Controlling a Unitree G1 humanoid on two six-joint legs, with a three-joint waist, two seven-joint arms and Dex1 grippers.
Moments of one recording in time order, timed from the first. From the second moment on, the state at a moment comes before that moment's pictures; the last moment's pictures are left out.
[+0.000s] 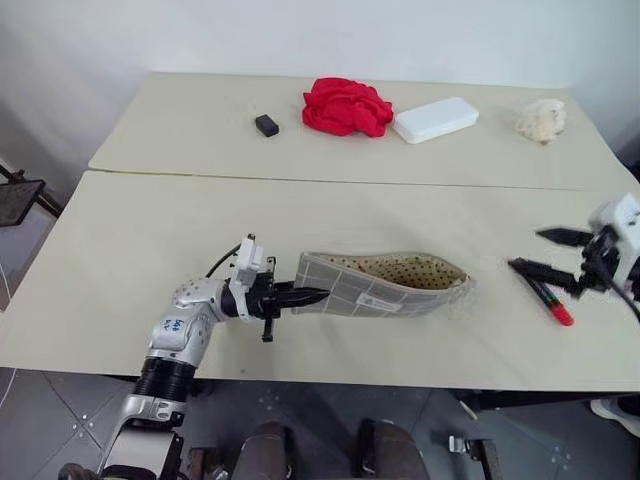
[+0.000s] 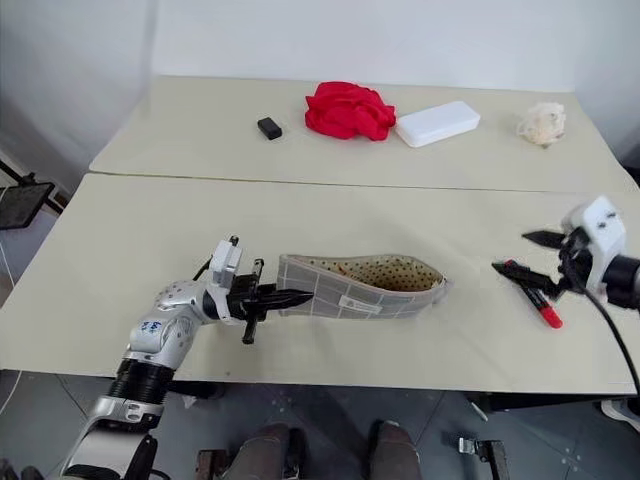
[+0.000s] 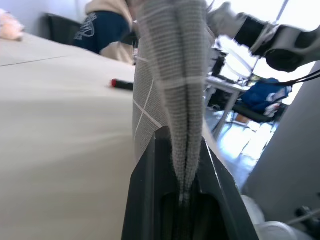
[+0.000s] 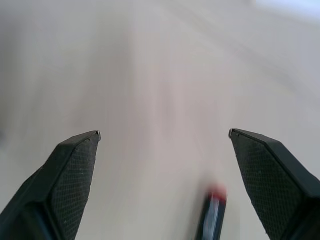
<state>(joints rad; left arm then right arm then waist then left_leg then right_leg) -0.46 0.35 -0.05 0.24 -0.51 0.17 -1.28 -0.39 -1.11 -0.30 0.09 0.54 0.44 1.13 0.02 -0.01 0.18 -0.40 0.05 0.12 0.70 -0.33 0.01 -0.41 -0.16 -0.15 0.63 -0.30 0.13</state>
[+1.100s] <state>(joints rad) -0.47 0.28 -0.08 0.32 -0.41 -0.07 -1.27 -0.86 -0.96 0.51 -0.56 0.32 1.03 1.01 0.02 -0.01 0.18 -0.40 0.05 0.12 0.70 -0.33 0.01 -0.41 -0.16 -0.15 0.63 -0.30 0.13</state>
